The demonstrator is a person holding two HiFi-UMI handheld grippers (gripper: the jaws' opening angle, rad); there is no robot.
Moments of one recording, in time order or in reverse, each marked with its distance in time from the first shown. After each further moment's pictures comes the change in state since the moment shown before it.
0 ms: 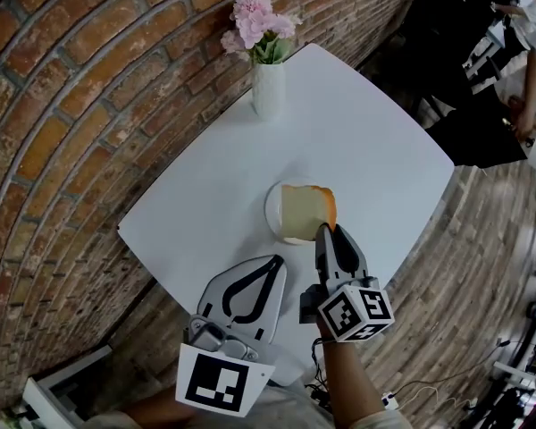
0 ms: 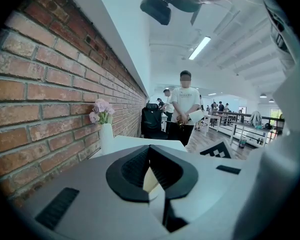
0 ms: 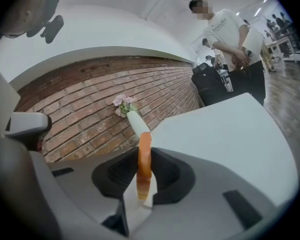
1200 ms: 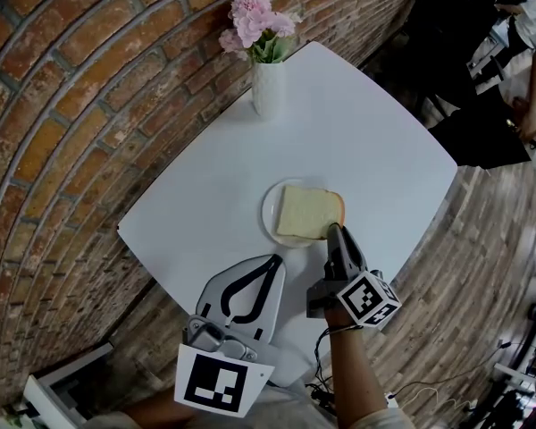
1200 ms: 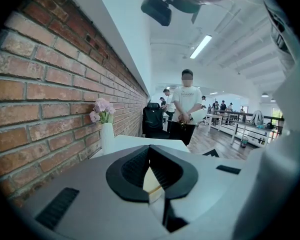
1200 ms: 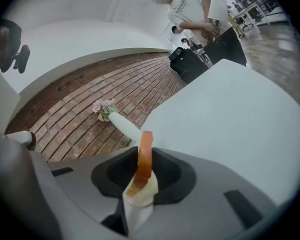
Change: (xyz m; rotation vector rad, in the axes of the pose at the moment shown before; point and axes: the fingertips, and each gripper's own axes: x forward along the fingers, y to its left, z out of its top) left arm 0.007 0.002 -0.001 -0.005 0.014 0.017; right arm 0.011 -0.061 -0.030 0.302 0.030 -0.015
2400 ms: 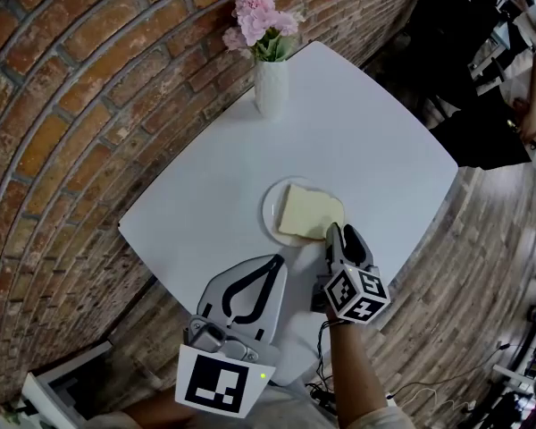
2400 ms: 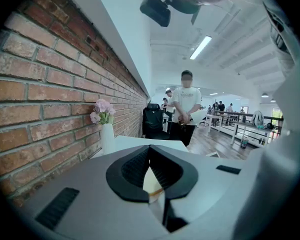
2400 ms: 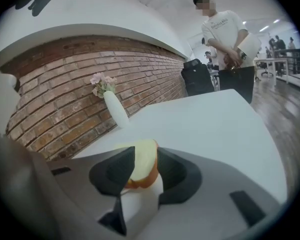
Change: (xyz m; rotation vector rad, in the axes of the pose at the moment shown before) left arm -0.004 -0.003 0.000 0.002 -0.007 0.000; right arm 0.005 -0.019 -0.009 -0.365 0.077 -0.198
